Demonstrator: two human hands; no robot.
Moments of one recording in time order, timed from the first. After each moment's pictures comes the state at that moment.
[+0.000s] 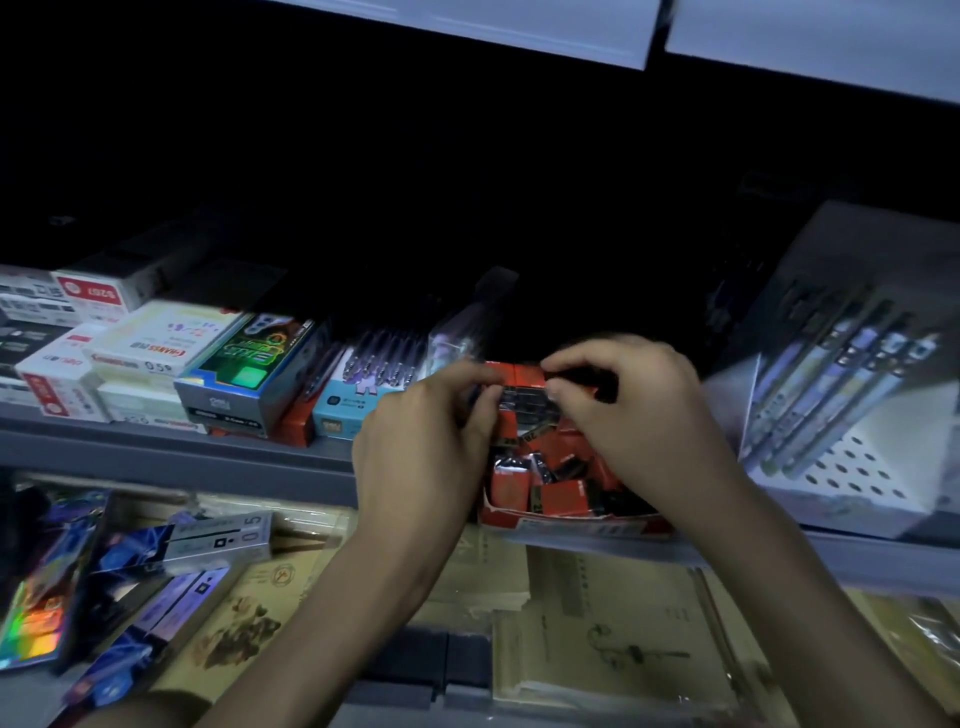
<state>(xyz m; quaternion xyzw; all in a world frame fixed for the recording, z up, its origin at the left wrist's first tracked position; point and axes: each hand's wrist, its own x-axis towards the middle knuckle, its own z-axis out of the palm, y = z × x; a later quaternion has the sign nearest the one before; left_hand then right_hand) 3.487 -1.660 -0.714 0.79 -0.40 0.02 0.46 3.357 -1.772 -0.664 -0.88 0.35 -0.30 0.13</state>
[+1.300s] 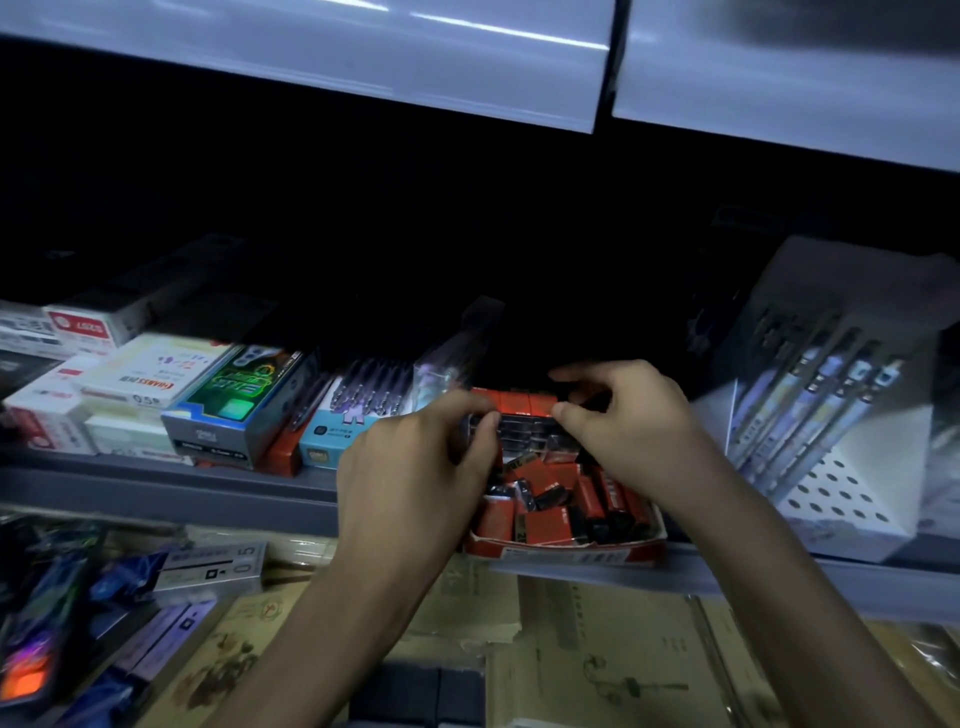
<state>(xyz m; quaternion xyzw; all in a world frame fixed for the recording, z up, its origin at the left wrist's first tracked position) 3.484 -1.654 -0.703 0.78 -0.44 0.07 0.44 3.357 -1.793 -0.658 -0.85 0.43 -0.22 0.23</state>
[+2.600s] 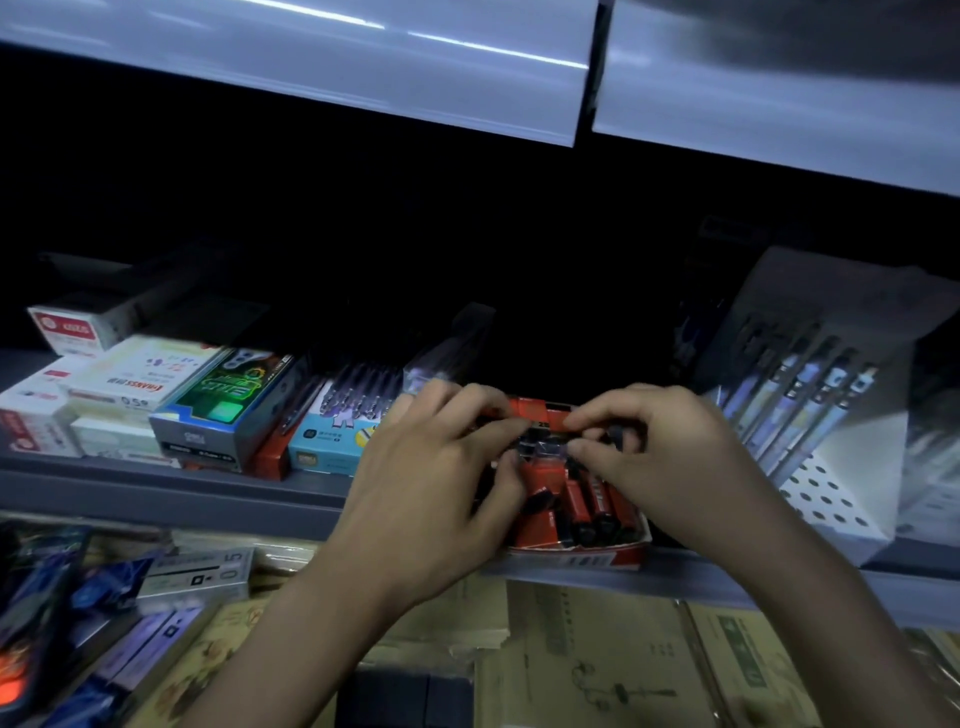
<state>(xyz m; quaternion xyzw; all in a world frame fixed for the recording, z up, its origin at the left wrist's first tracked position) 3.484 -1.650 -0.692 0.70 -0.63 0.12 0.31 3.316 -1.777 -0.646 -0.88 0.35 -0.23 0.21</state>
